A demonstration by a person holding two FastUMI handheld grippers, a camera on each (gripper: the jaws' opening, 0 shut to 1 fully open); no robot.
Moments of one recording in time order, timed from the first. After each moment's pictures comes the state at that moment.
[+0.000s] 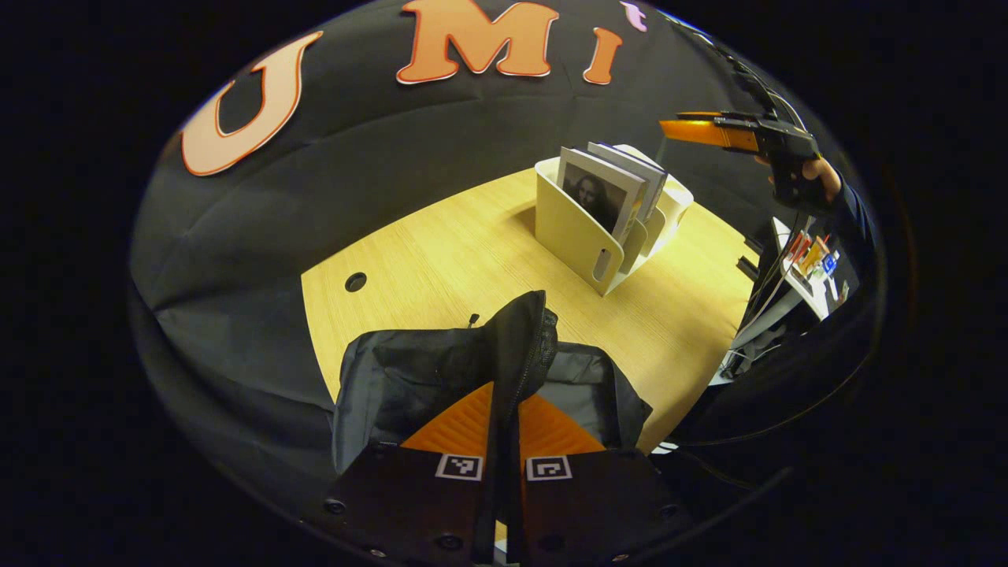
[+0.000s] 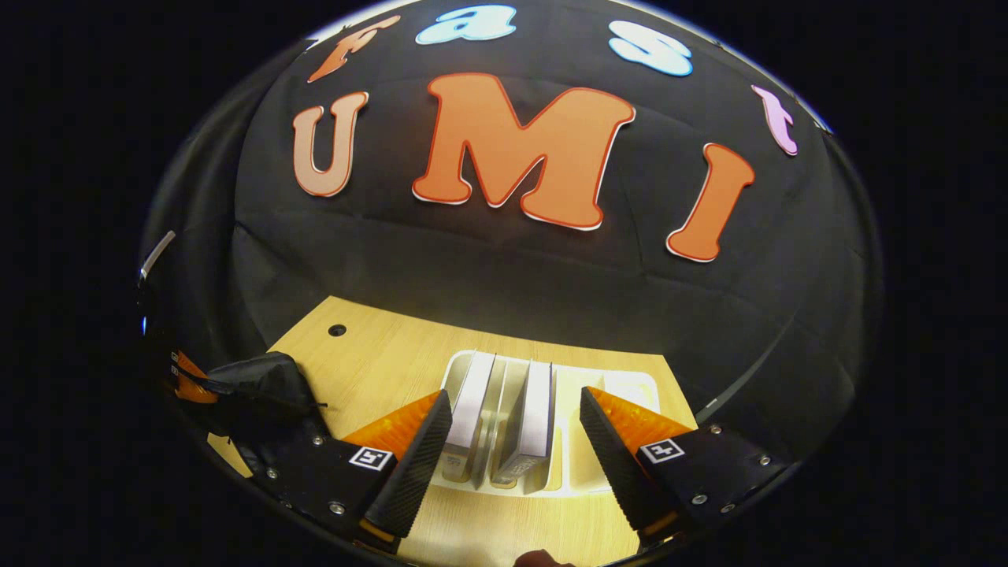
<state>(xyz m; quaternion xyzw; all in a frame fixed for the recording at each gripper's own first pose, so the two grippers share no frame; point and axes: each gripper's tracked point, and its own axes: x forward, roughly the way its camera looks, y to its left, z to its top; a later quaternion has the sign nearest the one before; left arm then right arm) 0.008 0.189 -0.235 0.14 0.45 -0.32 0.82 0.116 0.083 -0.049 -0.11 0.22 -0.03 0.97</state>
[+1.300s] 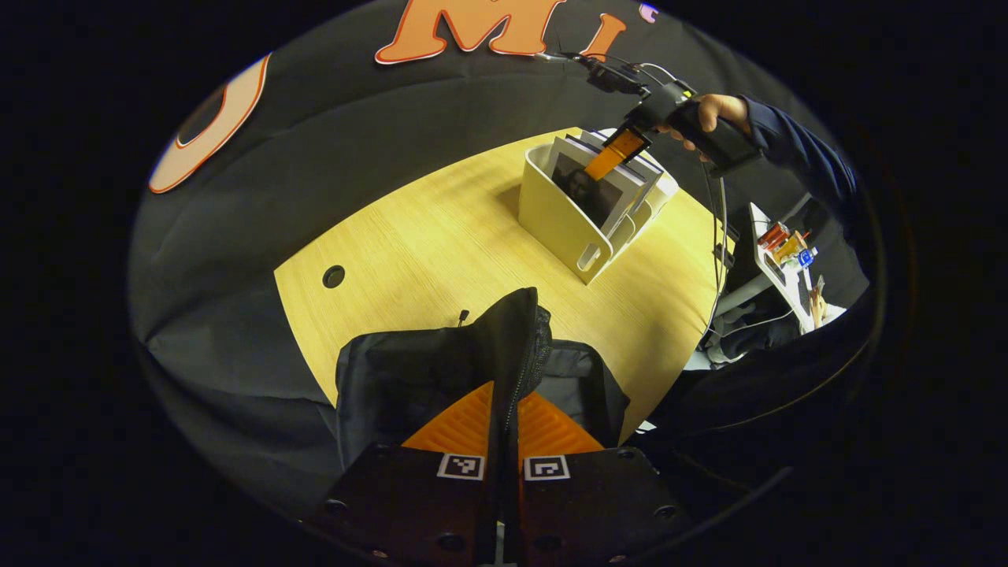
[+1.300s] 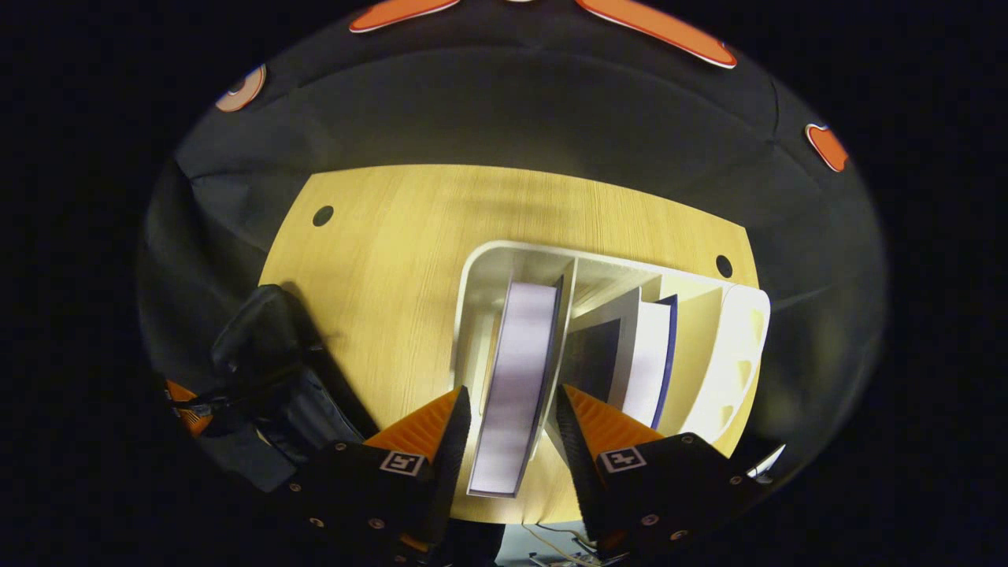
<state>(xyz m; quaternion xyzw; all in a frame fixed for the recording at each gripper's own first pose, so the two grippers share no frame) 0.040 0.179 -0.213 0.16 0.51 -0.35 0.76 0.197 0.095 -0.175 -0.06 0.58 -0.01 0.81</state>
